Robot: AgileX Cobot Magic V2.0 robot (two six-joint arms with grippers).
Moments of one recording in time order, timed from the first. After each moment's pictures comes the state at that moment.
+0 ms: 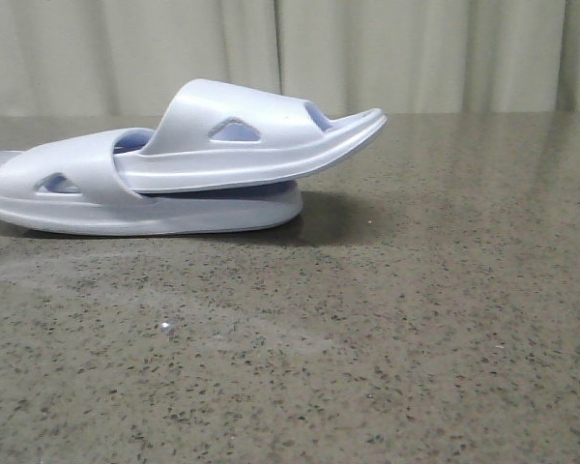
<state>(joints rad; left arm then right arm) 0.01 0.00 0.00 -0.05 0.15 -0.07 0.09 0.45 -0.15 1.50 0.39 -1.22</state>
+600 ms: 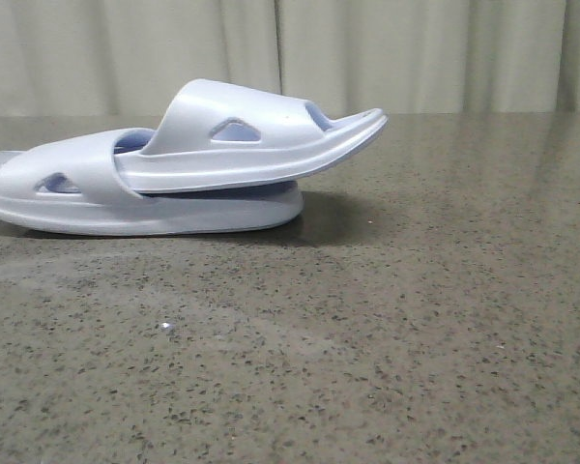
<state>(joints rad) 0.01 0.00 0.00 -0.05 0.15 -0.07 0.09 0.45 -0.14 1.50 0.38 -1.22</state>
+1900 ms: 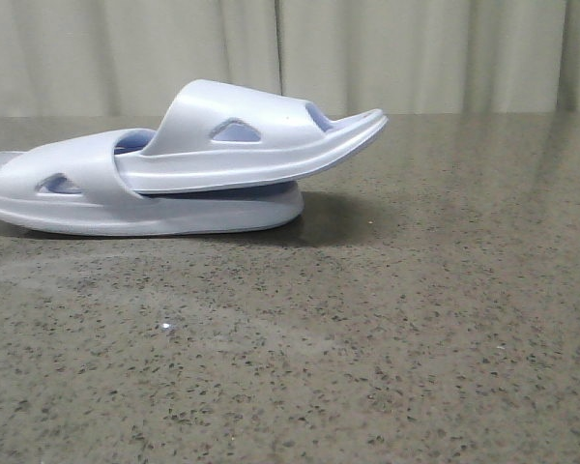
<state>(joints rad) 0.01 0.00 0.00 -0.05 0.15 -0.07 0.01 -0.01 0.01 0.00 0.17 -0.01</state>
